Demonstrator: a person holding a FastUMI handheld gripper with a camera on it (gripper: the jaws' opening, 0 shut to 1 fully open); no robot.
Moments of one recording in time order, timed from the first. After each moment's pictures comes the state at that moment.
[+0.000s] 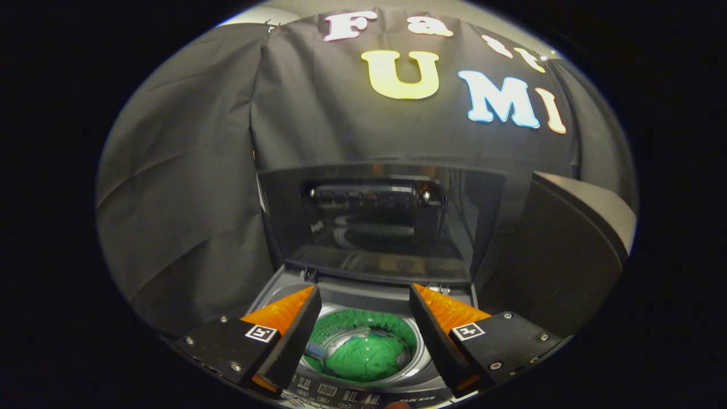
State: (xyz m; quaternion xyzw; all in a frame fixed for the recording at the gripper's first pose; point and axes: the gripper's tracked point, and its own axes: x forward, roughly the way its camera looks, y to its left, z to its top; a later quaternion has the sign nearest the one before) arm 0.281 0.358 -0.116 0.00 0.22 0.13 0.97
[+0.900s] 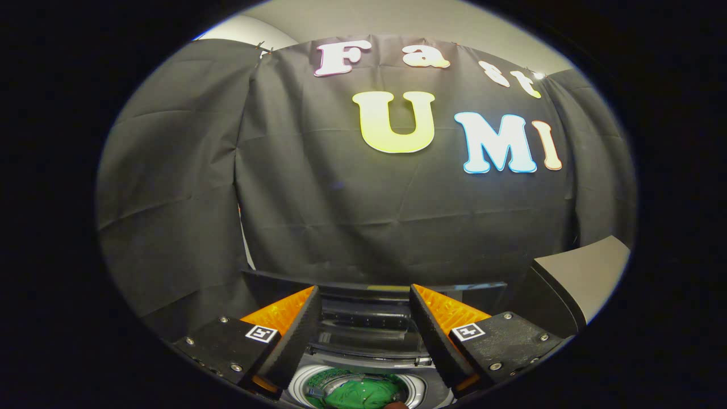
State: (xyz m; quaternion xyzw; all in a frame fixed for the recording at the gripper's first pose) arm 0.378 0.360 -0.015 0.02 0.13 0.10 0.99
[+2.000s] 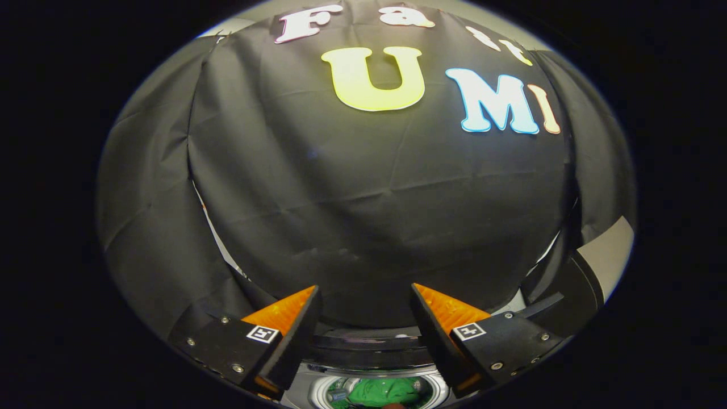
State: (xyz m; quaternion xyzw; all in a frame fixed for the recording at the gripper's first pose) arm 0.457 0.385 -0.052 0.03 0.25 0.05 0.97
